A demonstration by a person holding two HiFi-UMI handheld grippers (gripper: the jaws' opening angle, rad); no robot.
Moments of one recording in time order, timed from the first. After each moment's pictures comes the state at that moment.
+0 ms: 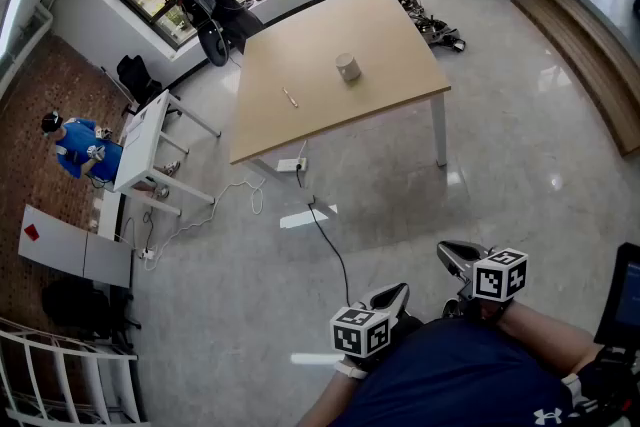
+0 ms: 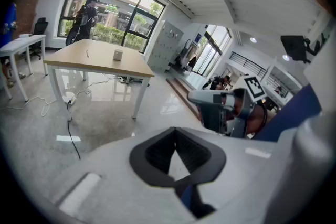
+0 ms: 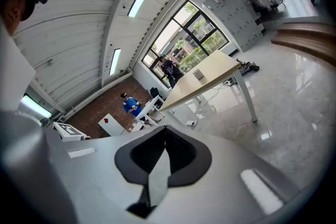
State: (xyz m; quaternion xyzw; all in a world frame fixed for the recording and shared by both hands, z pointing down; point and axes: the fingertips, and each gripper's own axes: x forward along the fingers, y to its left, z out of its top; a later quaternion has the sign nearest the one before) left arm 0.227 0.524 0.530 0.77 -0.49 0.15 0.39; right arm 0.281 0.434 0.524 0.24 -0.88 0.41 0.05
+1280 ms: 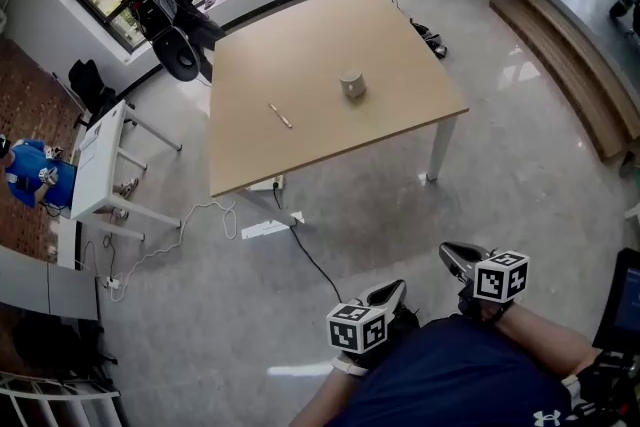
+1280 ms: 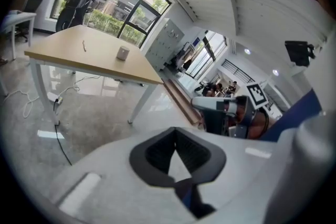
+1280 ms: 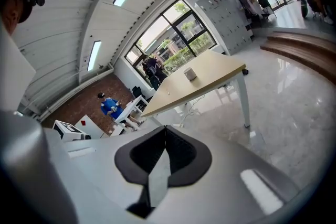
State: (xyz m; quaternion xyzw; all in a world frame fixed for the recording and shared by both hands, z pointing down) left arm 0.091 0.393 0.563 0.79 -0.42 0.11 0.43; right arm 0.168 0.317 0.556 0.33 -0.84 0.41 0.10
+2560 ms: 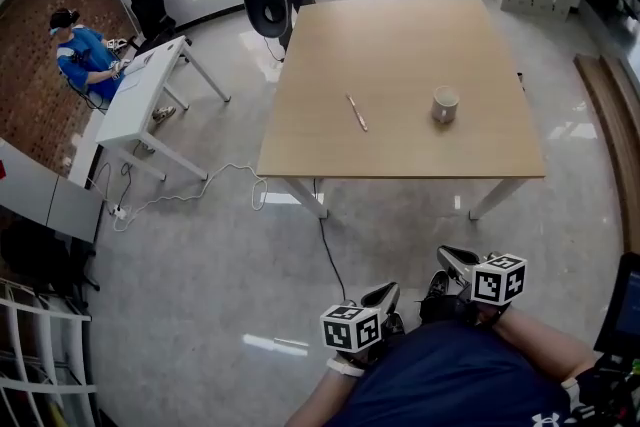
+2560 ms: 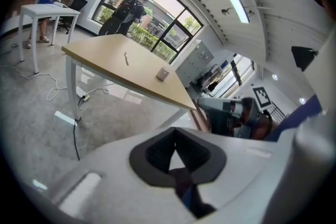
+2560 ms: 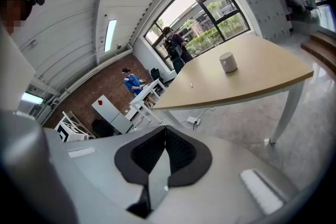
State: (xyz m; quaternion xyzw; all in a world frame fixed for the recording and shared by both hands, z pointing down) left arm -0.048 0.304 0.576 0.70 -0.55 0.02 0.46; right arm 0.010 0.205 0.559 0.19 -0.89 0.39 0.17
